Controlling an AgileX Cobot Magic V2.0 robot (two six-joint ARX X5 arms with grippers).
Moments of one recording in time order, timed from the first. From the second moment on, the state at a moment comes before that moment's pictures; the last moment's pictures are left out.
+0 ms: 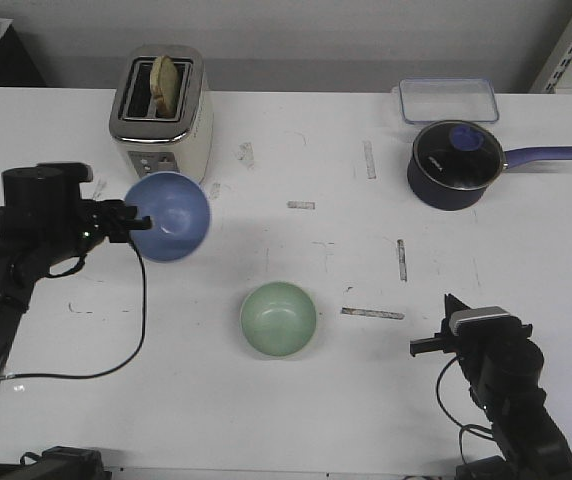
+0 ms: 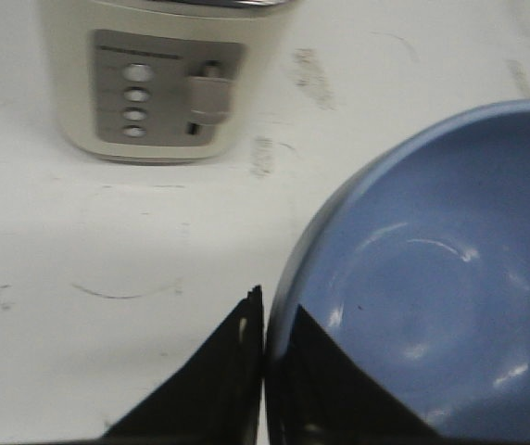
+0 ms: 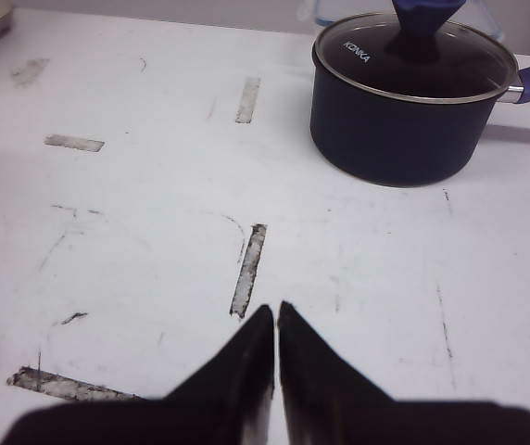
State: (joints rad) left arm -0.11 1.27 1.46 -0.75 0.22 -0.13; right arm 0.23 0.55 0.51 -0.34 0.07 0.03
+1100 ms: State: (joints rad) left arm -0.62 1.67 1.46 -0.84 0.18 -0.06; right arm 0.23 0.55 0.51 -0.35 0.07 0.03
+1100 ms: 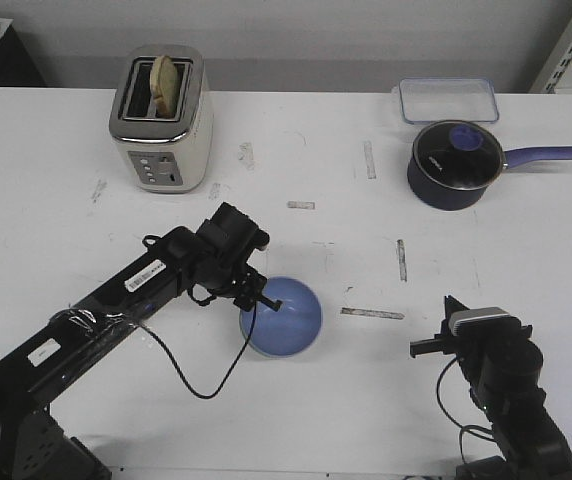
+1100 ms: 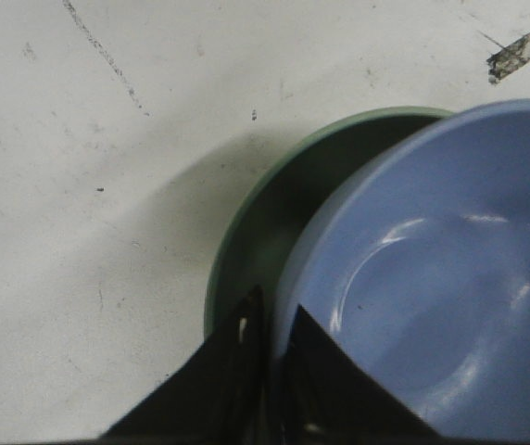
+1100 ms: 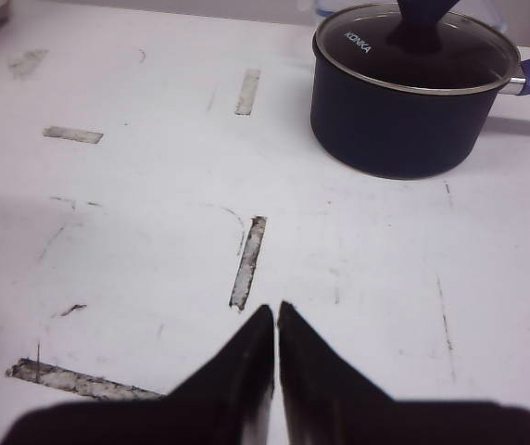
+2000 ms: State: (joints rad) left arm -0.59 1.66 1.91 -1.10 -0.05 -0.06; right arm 0.23 0.55 0.51 -0.35 0.08 0.03
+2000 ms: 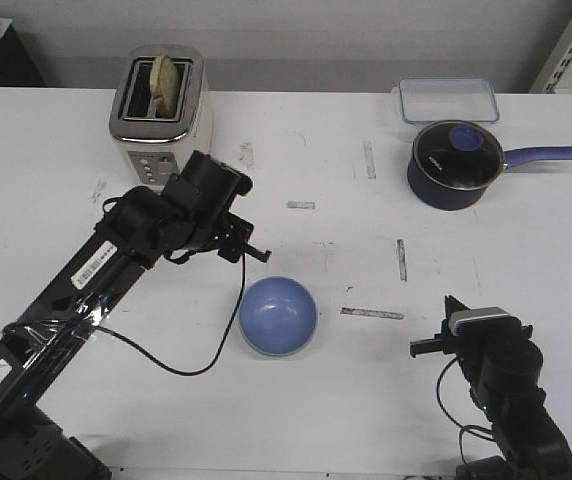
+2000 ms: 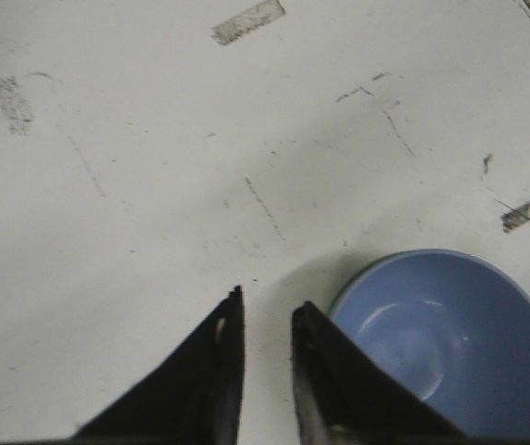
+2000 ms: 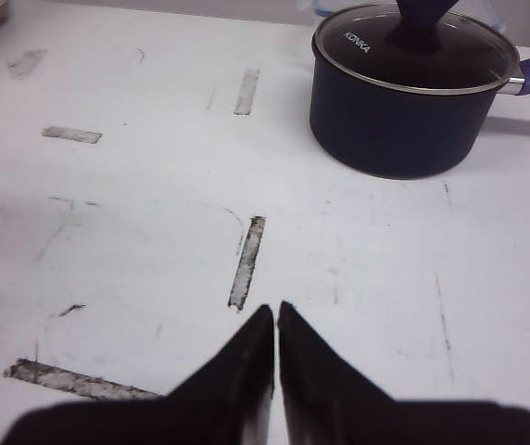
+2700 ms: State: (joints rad) left arm -0.18 1.01 1.18 -0.64 -0.06 -0.04; right arm 0.01 0.50 0.51 -0.44 0.03 0.03
